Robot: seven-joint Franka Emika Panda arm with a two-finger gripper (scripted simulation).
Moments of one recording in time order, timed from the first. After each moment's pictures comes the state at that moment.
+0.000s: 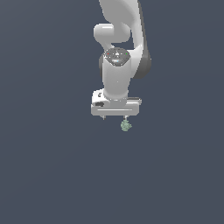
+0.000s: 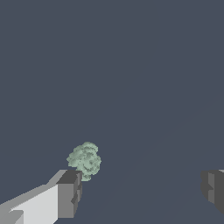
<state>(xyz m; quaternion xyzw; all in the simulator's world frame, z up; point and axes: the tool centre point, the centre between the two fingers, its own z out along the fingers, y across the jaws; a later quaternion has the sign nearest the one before) -0.005 0.012 0.177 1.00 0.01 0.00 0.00</state>
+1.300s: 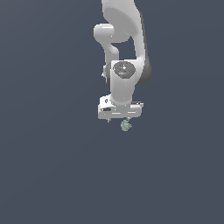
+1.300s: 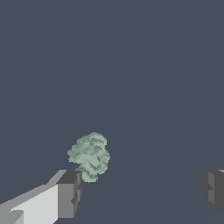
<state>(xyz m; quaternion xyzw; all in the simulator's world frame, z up) -0.027 0.033 0.130 1.00 0.04 -0.01 0.01</state>
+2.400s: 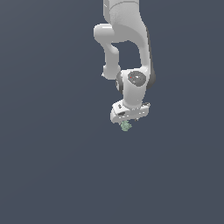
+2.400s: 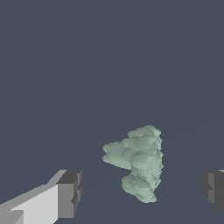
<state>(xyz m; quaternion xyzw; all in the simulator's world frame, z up) -0.054 0.092 0.075 0.99 0.13 0.00 0.00</state>
